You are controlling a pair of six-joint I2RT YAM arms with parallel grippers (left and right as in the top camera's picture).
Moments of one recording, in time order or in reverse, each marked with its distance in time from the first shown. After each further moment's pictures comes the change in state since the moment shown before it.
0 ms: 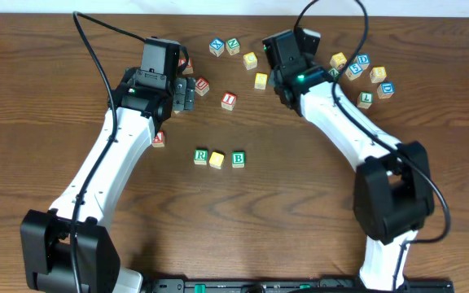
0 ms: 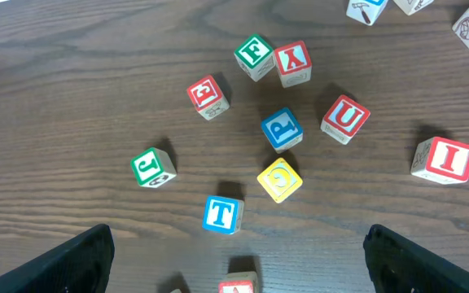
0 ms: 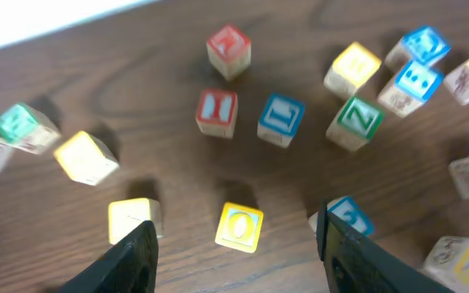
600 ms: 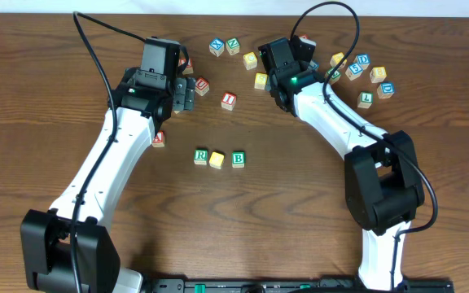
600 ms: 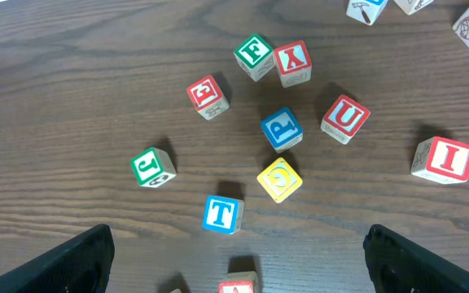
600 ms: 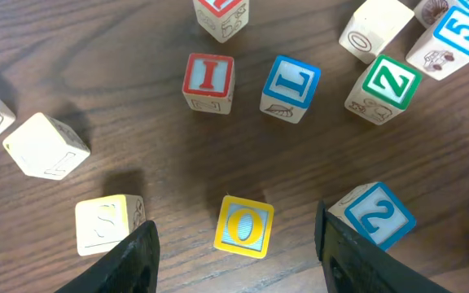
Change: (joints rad) left arm 0.000 0.000 0.000 0.000 0.000 0.000; right arm 0.000 0.076 0.000 0.027 -0.005 0.048
